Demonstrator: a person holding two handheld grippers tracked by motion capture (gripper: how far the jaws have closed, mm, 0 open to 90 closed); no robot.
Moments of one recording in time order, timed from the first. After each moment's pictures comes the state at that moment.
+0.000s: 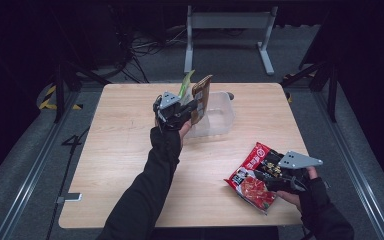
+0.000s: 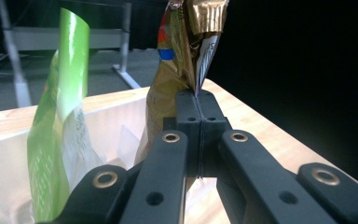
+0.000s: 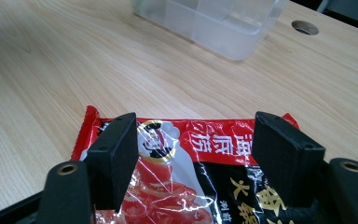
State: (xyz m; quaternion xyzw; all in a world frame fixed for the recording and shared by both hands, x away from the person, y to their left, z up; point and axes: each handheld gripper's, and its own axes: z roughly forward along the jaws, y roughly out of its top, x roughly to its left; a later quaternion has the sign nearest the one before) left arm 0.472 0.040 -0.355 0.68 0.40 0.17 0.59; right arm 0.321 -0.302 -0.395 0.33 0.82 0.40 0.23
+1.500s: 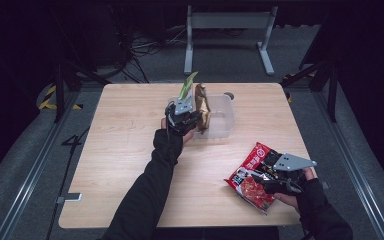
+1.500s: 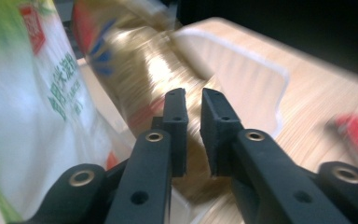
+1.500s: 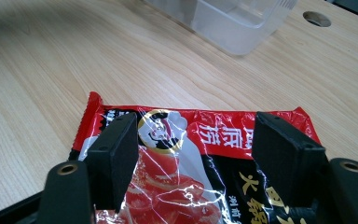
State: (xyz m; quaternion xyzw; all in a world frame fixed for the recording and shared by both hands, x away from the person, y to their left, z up) left arm 0.493 0.024 -0.406 0.78 0.34 0.19 0.50; right arm 0.320 -0.296 -0.401 0.32 0.84 0.38 0.23
